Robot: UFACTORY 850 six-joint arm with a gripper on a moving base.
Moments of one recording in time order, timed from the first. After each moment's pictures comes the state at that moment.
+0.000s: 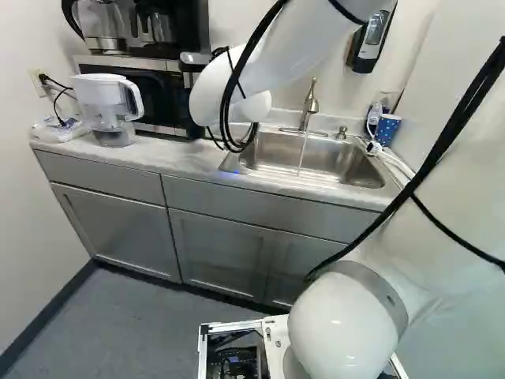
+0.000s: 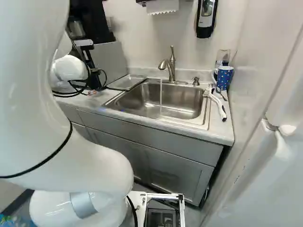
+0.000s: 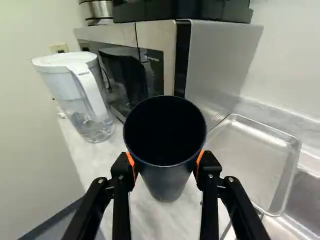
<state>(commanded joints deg) 27.4 8.8 -41.2 0.0 23.7 0.0</state>
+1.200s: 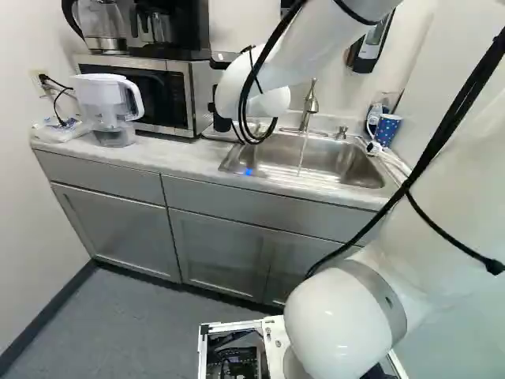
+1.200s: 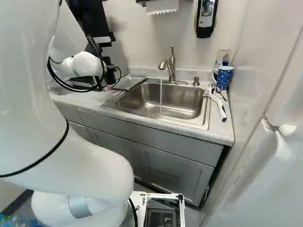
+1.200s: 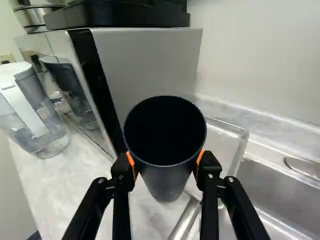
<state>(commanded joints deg) 17.5 7.6 -42.4 0.0 23.7 0.0</state>
